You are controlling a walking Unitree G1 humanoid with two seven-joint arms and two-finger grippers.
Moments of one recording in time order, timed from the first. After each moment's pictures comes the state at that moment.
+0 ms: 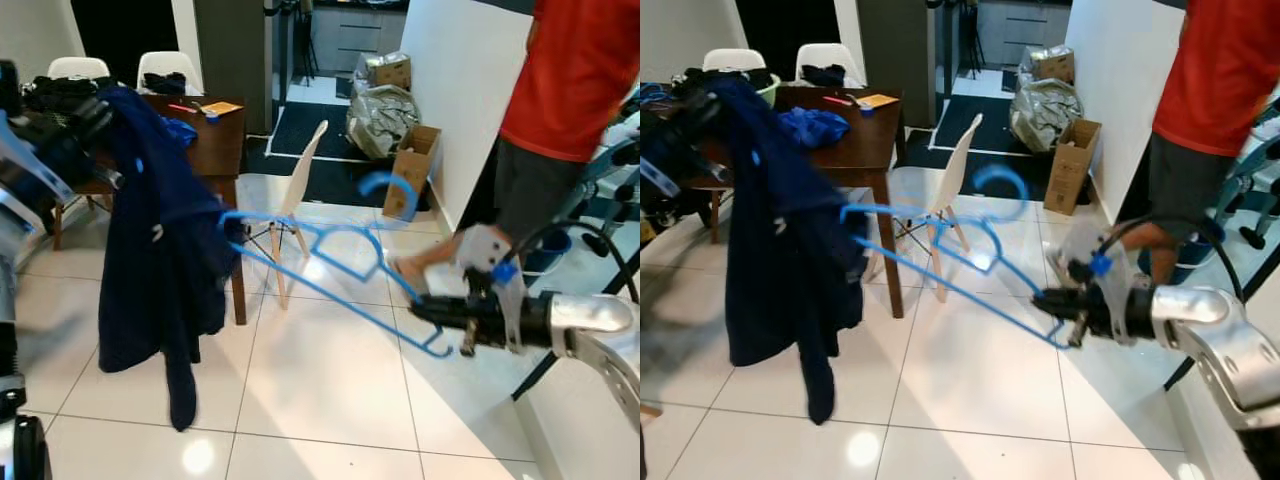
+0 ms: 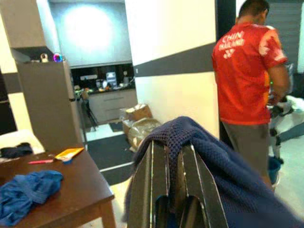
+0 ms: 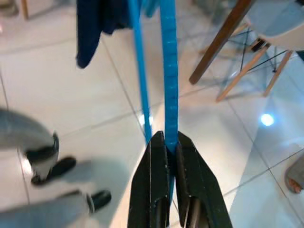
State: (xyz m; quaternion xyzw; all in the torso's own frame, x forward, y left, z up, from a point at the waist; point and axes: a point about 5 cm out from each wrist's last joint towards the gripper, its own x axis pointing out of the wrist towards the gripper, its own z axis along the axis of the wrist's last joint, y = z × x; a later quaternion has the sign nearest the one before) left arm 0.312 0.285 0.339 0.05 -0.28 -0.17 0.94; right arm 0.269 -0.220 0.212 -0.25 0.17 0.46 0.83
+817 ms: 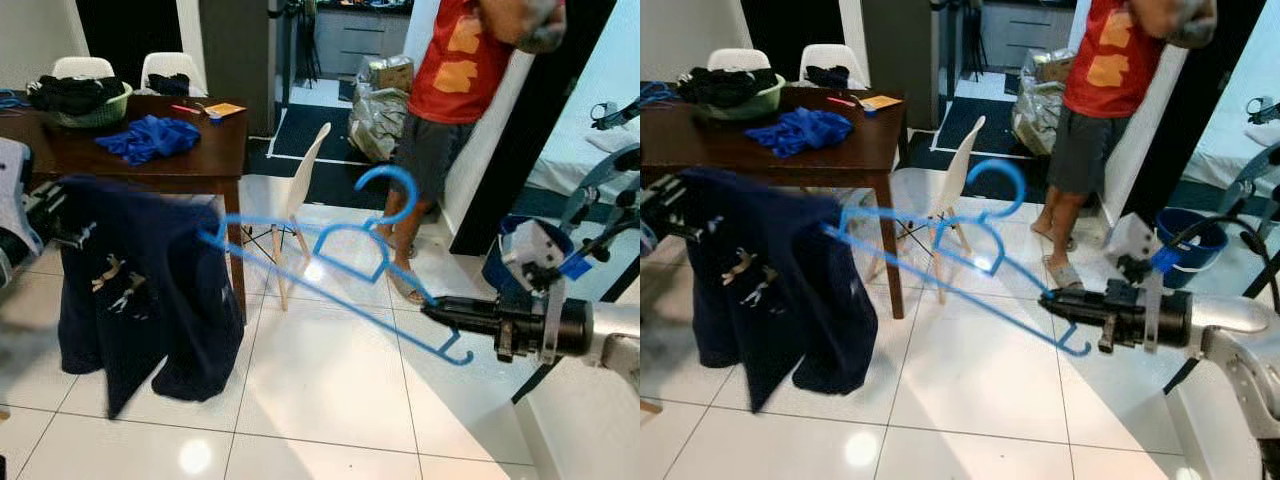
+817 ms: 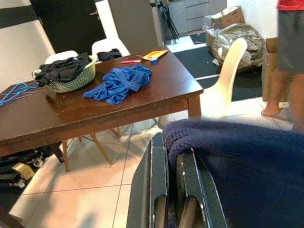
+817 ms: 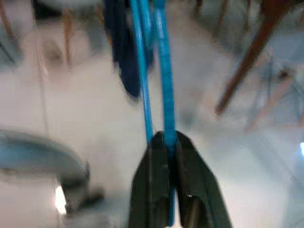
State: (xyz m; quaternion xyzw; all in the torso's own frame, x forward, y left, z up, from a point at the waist) left arm 0.322 0.333 0.259 0.15 -0.10 0.02 0.98; right arm 0.263 -0.232 0.212 -0.19 0.16 0.49 0.83
